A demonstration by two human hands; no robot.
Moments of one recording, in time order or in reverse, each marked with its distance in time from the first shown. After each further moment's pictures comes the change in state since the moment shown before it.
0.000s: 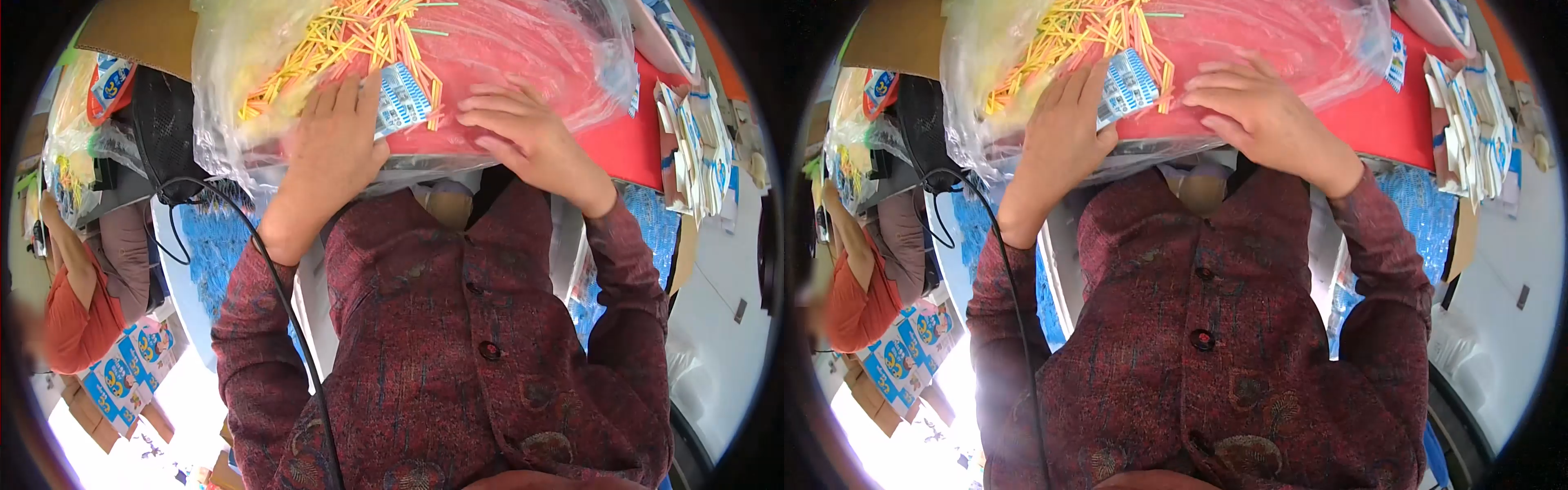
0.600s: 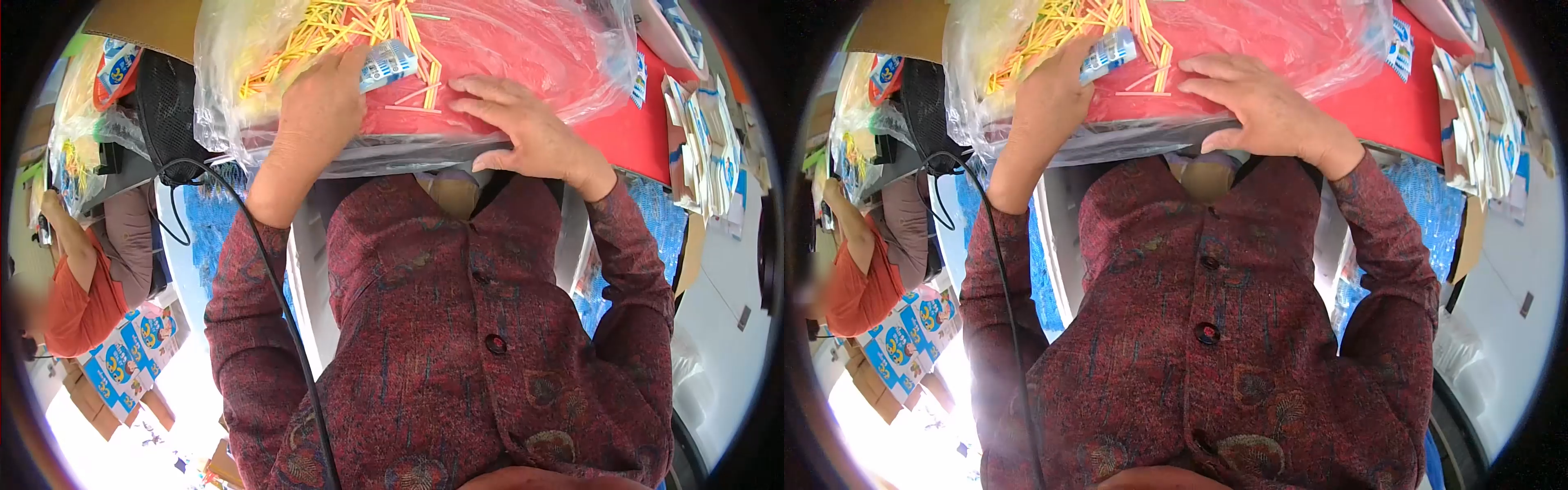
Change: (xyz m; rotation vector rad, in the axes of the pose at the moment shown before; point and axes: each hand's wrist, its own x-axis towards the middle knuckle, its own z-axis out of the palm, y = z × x) left_hand 0.007 -0.019 0.011 -0.007 0.084 -0.066; right_hand -0.010 0.012 0.021 0.140 0.012 -0.044
